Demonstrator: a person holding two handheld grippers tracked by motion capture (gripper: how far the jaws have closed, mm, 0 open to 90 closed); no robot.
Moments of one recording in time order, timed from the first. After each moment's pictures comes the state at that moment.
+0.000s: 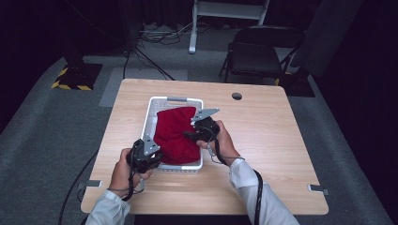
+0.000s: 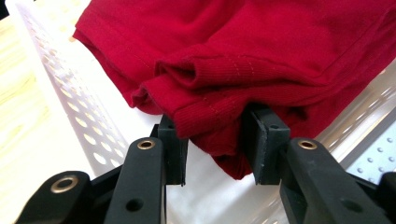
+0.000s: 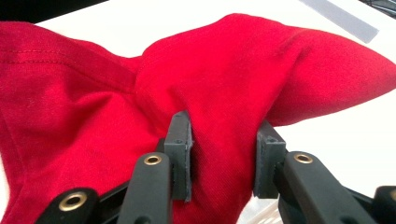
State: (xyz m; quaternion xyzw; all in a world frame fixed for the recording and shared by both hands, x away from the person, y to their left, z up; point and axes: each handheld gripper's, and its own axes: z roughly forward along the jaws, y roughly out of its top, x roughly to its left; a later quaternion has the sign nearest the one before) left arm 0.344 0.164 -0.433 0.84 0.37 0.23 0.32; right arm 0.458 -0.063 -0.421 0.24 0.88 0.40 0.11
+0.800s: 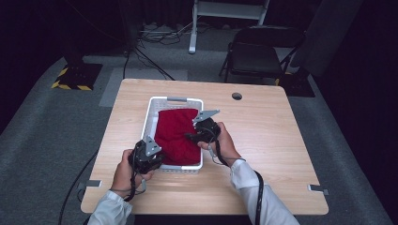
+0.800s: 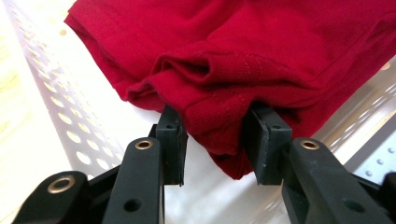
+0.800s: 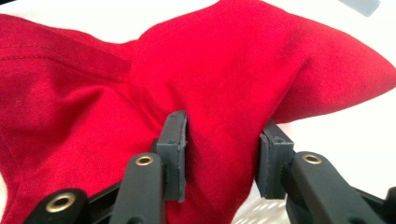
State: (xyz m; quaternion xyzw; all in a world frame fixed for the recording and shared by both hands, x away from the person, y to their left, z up) left arm 0.345 0.161 -0.440 0.84 0.37 0.22 0.32; right arm 0.462 -0.067 -0.432 0.26 0.88 0.38 0.11
